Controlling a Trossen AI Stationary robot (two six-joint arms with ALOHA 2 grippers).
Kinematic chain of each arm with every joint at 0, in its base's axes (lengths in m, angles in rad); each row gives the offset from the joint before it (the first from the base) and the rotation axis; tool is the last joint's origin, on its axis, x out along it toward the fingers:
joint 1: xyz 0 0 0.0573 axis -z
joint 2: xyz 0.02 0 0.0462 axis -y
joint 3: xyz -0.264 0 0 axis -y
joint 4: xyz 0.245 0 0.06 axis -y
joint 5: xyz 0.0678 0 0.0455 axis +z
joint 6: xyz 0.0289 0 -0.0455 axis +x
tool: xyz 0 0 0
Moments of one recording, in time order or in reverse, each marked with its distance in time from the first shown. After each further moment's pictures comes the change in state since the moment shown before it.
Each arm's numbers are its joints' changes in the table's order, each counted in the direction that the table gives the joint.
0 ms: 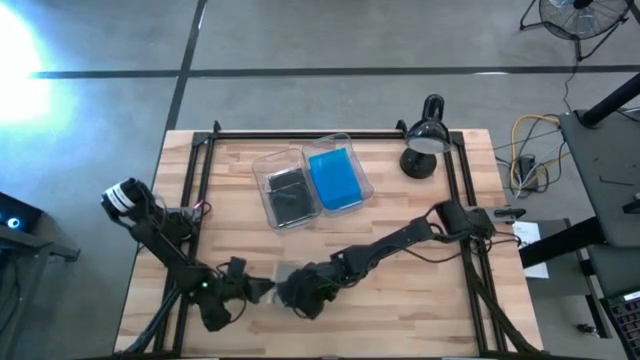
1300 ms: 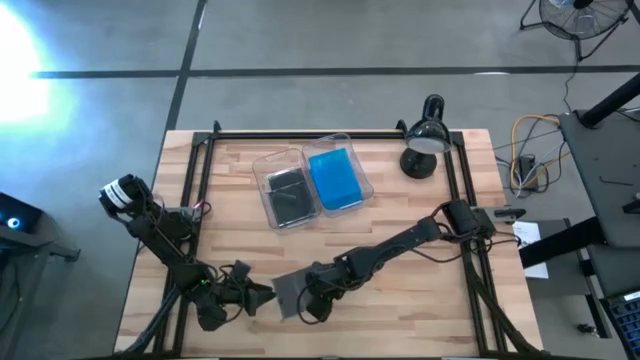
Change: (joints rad) left arm 0.003 0.043 -0.005 0.116 -0.097 0.271; right arm -0.032 0.057 0.000 -0.171 -0.108 -0.135
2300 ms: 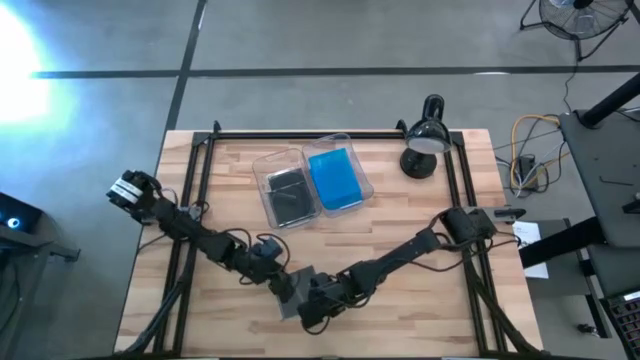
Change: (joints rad) left arm -0.448 -0.015 -0.002 -0.069 -0.593 0.523; right arm -0.065 -0.050 0.000 0.178 -0.044 0.544
